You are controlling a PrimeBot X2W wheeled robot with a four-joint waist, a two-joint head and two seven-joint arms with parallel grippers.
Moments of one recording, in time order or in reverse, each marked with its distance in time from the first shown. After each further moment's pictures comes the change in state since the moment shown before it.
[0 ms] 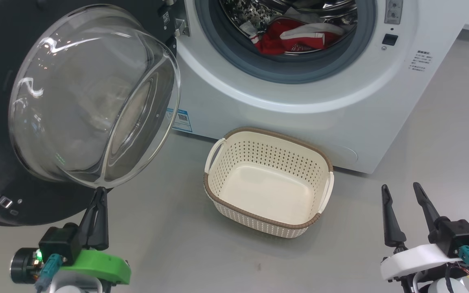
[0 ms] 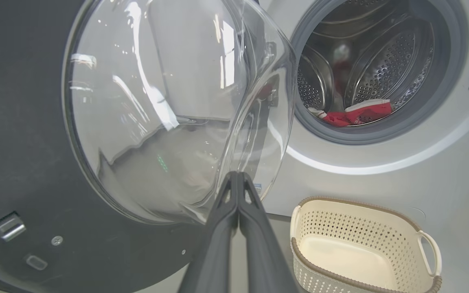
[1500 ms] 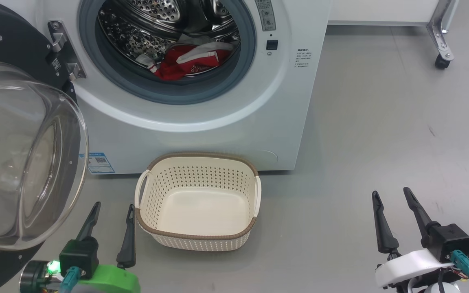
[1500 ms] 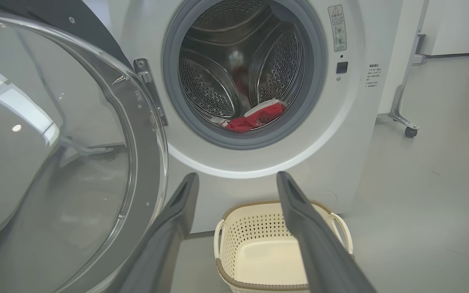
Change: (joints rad) left arm 0.087 0.003 -0.054 -0.094 0.066 0.045 0.066; right arm 0.017 0.004 0.022 -0.002 -0.025 0.024 0.000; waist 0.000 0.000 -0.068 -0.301
